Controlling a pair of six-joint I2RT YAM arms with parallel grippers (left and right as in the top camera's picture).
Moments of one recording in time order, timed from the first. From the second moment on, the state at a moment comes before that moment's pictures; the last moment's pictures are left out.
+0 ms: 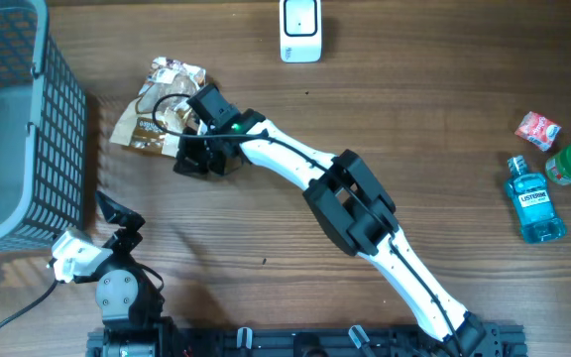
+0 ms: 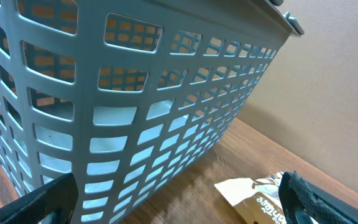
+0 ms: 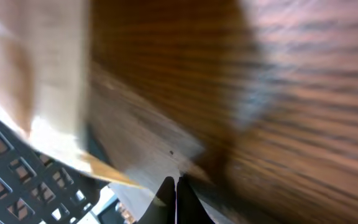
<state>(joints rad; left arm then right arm) 0.06 0.01 0.01 -0.04 -0.66 -0.36 0.80 2.63 2.10 -0.47 -0.64 1.13</state>
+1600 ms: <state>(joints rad) 0.06 0.01 0.01 -0.04 -0.66 -0.36 0.83 2.68 2.14 -0.04 -0.28 1.83</state>
